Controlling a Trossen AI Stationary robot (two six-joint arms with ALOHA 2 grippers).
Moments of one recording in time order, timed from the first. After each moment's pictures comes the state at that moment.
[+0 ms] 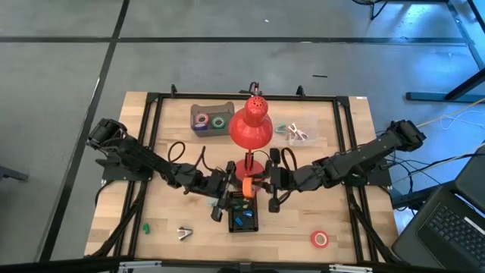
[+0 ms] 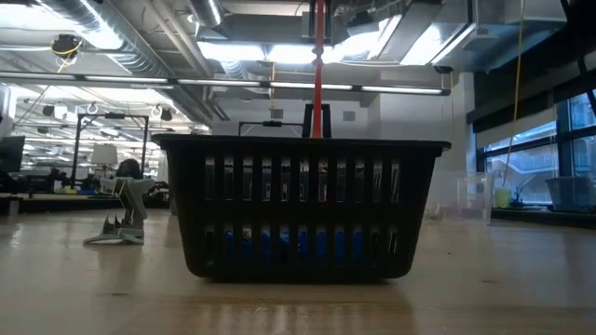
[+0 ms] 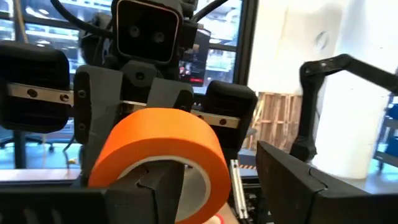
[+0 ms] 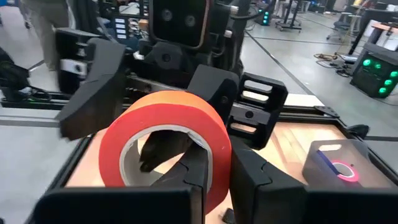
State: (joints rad) left arm -0.39 1.60 0.83 1.00 -0.19 -0.07; right arm 0.45 1.47 1.09 0.13 0.47 0.05
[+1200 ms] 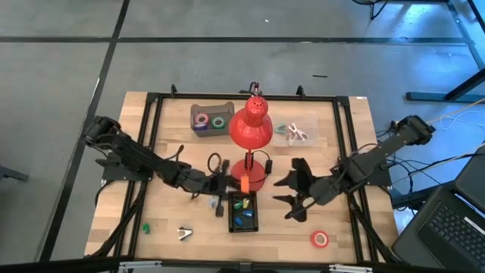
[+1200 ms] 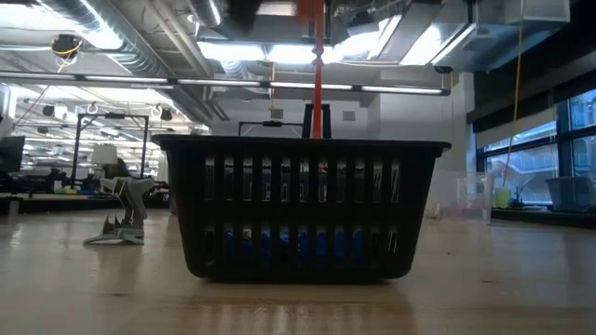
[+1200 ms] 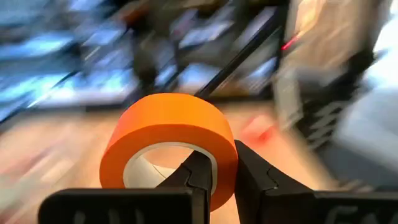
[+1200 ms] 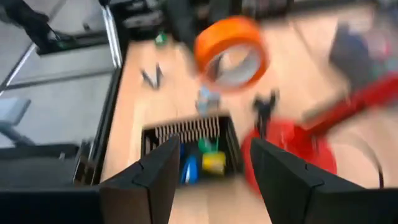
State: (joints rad) left arm -0.39 1.52 0.83 0.53 -0.35 -0.05; right arm 0.60 1.31 1.09 -0.41 0.47 0.51
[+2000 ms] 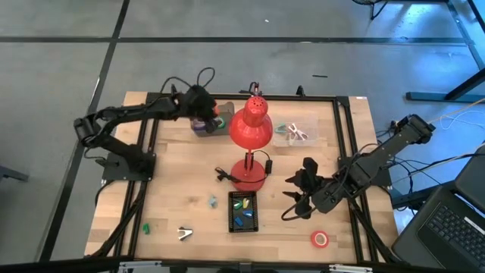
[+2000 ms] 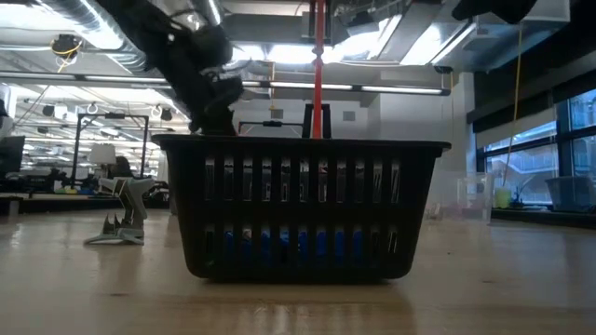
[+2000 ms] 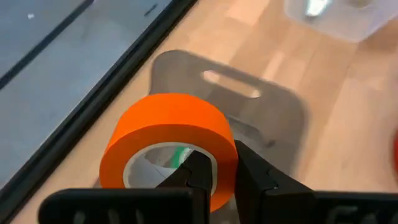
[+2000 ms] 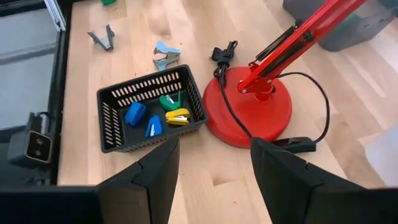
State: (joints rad) left arm 0.59 1.40 0.87 -0.27 0.02 0.03; right arm 0.65 1.30 1.09 -0.68 0.58 0.73
